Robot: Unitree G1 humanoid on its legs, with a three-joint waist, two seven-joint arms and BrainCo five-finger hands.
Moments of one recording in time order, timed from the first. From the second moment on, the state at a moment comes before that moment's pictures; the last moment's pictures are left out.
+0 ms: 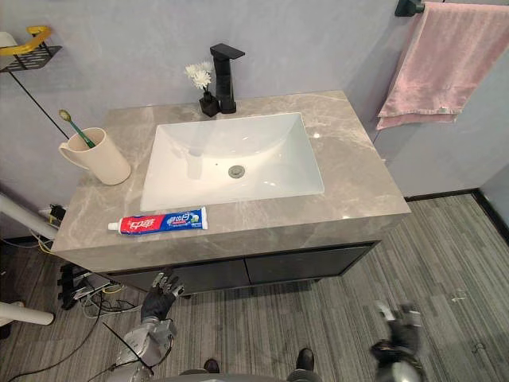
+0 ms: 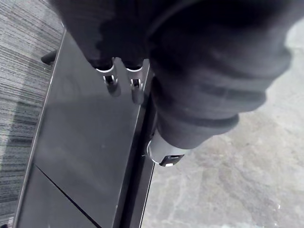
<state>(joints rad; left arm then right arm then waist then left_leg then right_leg) 0.25 0.08 -0.03 0.32 -0.37 -0.13 0.04 0.25 -0.10 -0.57 0.37 0.50 -0.12 -0.07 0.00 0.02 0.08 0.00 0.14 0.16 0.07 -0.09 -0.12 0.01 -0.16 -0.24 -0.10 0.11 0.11</state>
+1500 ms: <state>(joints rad) 0.37 0.08 -0.12 0.26 -0.31 -0.14 -0.09 -0.48 -0.79 0.42 -0.06 0.32 -0.19 0.24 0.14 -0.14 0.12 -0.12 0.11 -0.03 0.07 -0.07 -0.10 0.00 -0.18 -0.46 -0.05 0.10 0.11</state>
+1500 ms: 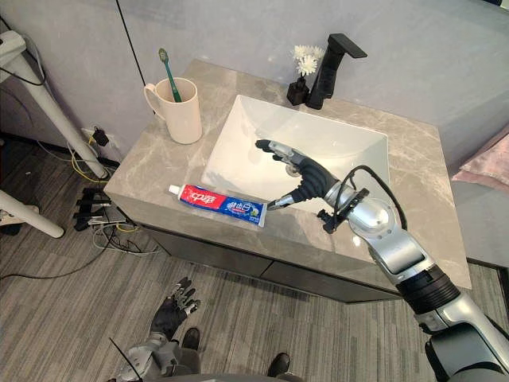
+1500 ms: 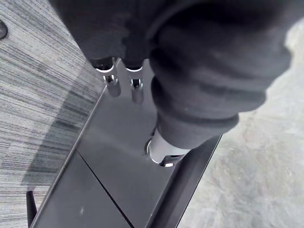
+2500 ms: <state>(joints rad) 0.37 0.09 -0.08 0.17 -0.30 -0.15 -0.08 -0.51 -0.78 0.44 -0.06 0.30 -0.18 0.23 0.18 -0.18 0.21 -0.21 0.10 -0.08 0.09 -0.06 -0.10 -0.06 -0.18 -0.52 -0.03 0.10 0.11</state>
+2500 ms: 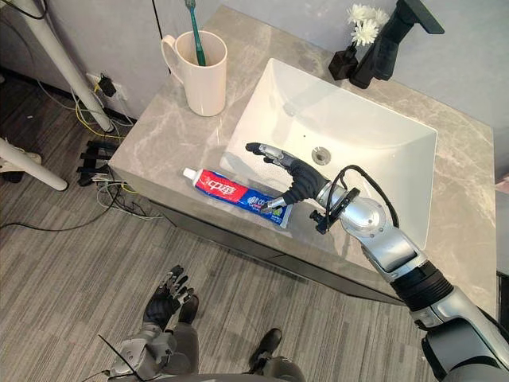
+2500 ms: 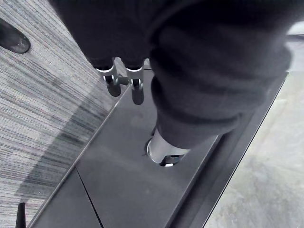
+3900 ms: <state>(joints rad) 0.34 0.10 -0.07 0.18 -0.30 -0.16 -0.06 -0.34 -0.79 0.31 -0.33 -0.12 -0.19 0.18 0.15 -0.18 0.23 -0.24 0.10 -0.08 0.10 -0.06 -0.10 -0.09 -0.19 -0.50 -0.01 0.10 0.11</state>
